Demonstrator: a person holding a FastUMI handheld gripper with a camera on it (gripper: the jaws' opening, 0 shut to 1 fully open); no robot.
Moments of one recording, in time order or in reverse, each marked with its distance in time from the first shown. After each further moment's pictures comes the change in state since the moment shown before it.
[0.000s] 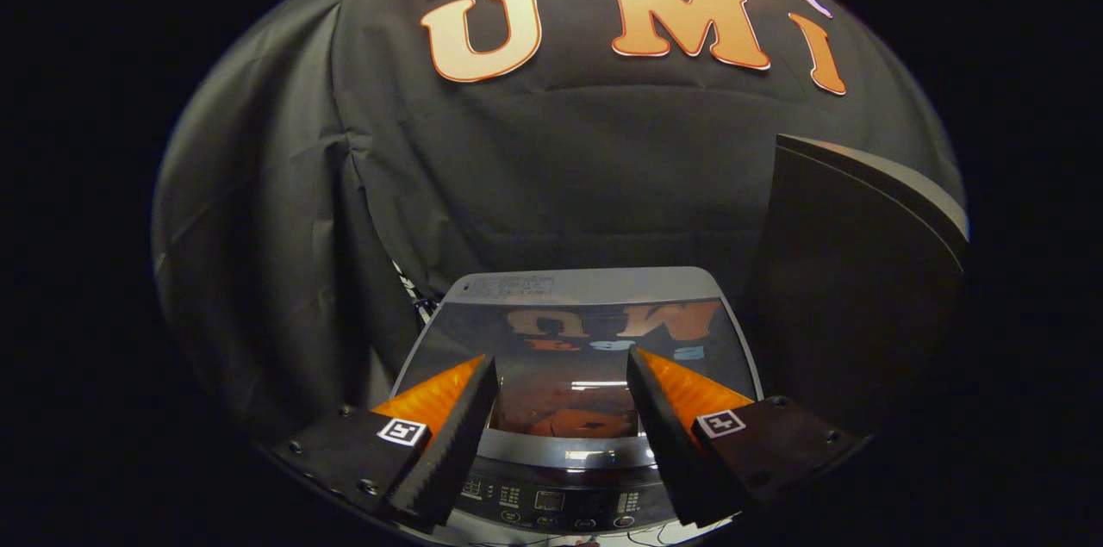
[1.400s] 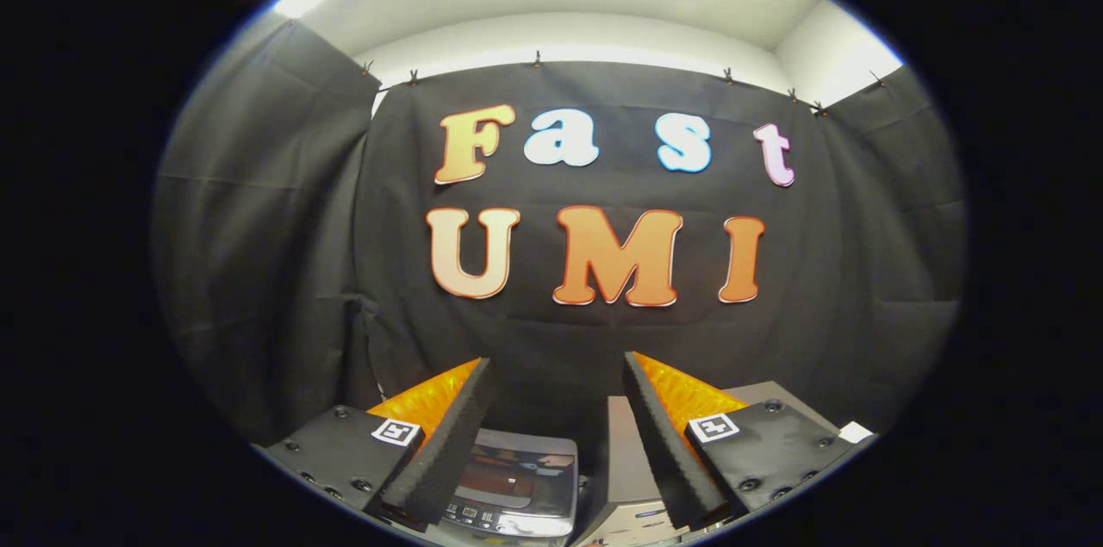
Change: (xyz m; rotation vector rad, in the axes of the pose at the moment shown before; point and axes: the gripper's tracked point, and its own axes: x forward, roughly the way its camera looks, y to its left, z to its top) arm -0.368 -0.079 0.259 -0.144 -0.533 -0.117
